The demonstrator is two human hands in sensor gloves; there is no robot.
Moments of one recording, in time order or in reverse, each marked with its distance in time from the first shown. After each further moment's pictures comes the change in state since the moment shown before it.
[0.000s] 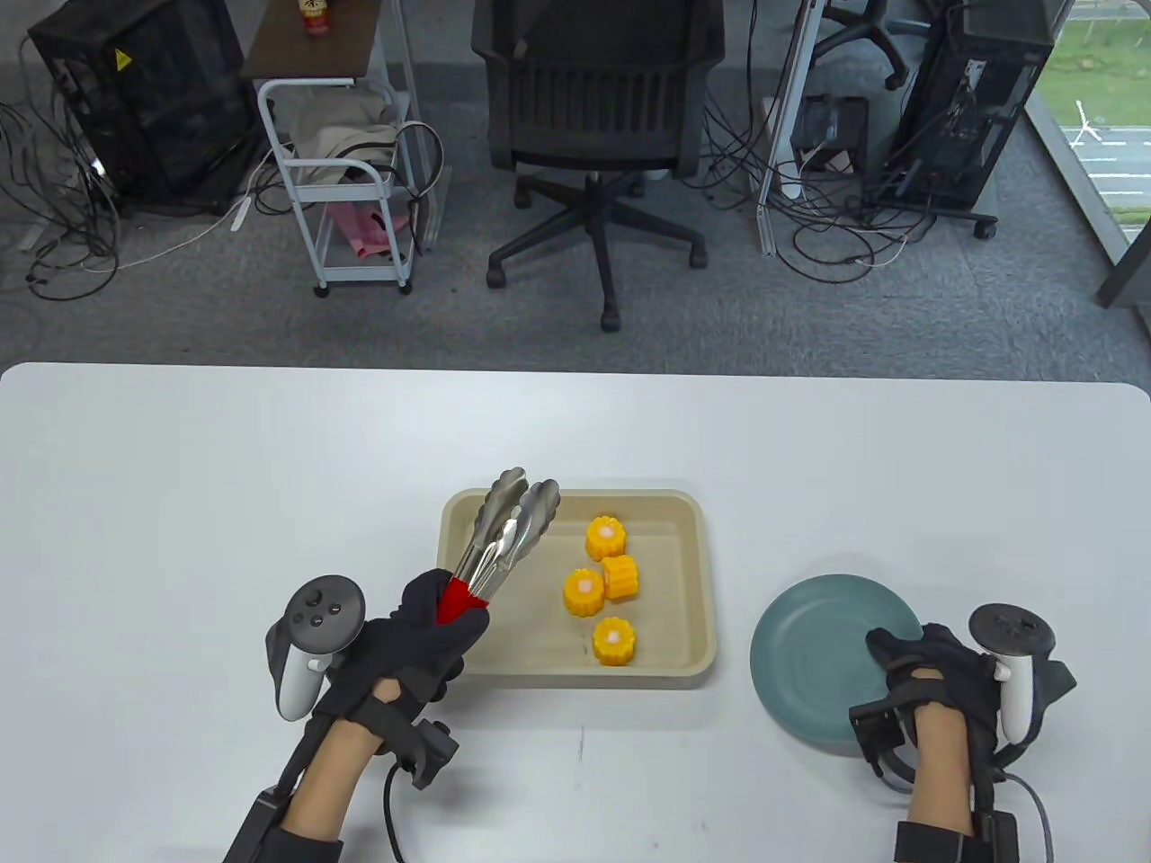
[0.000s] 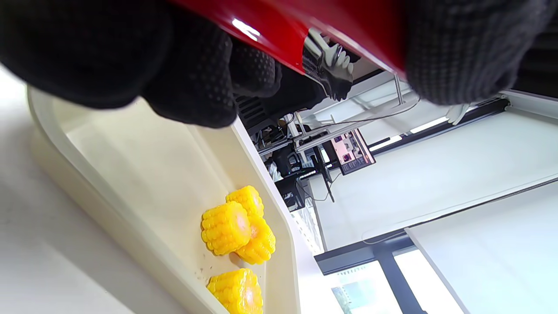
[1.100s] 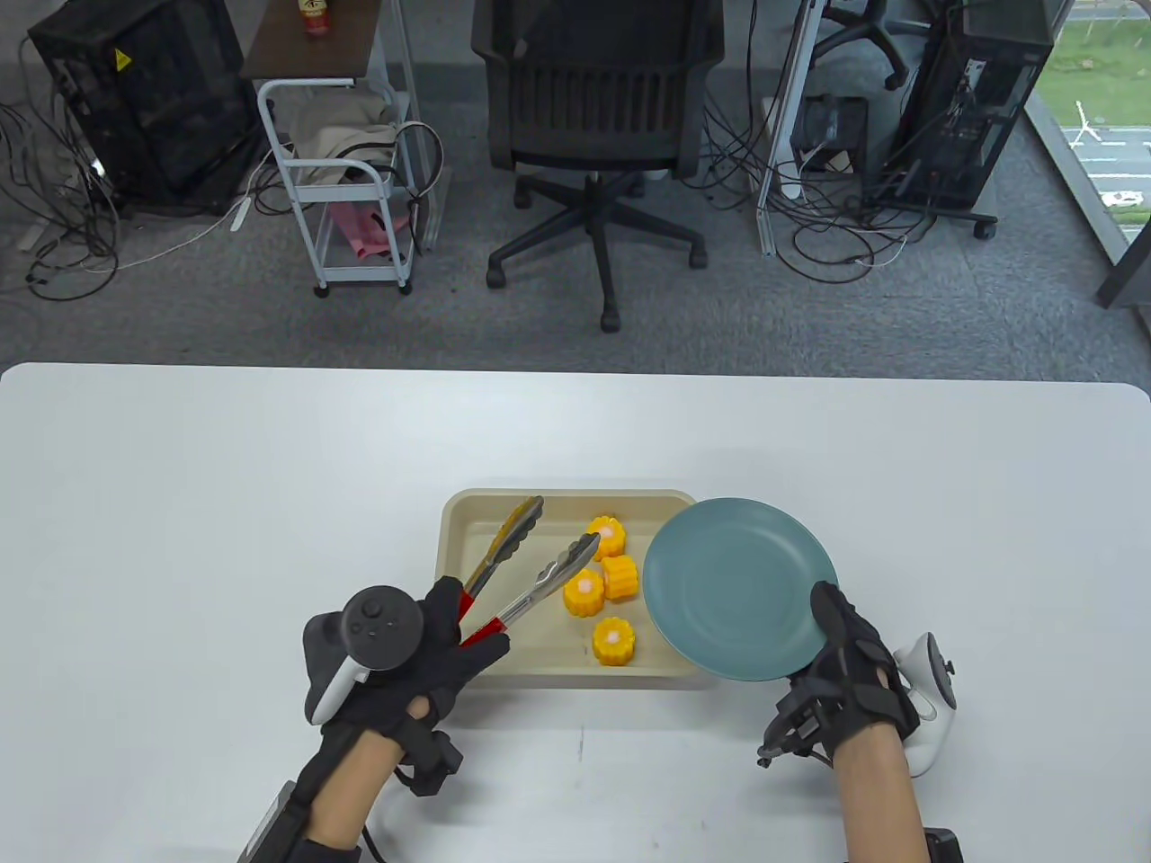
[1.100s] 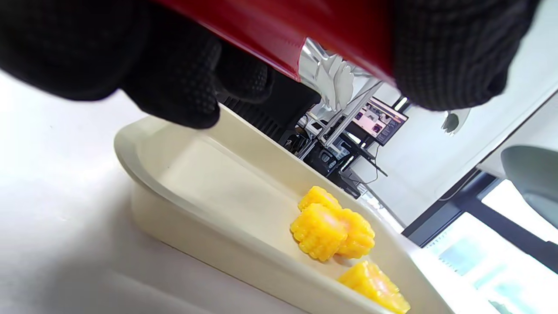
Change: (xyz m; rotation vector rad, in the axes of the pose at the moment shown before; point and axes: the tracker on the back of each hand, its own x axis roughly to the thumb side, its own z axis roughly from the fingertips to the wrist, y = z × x) left_hand 0.021 -0.020 0.004 0.065 0.016 -0.520; right_hand 0.033 0.085 0.073 0.646 -0.117 -0.888
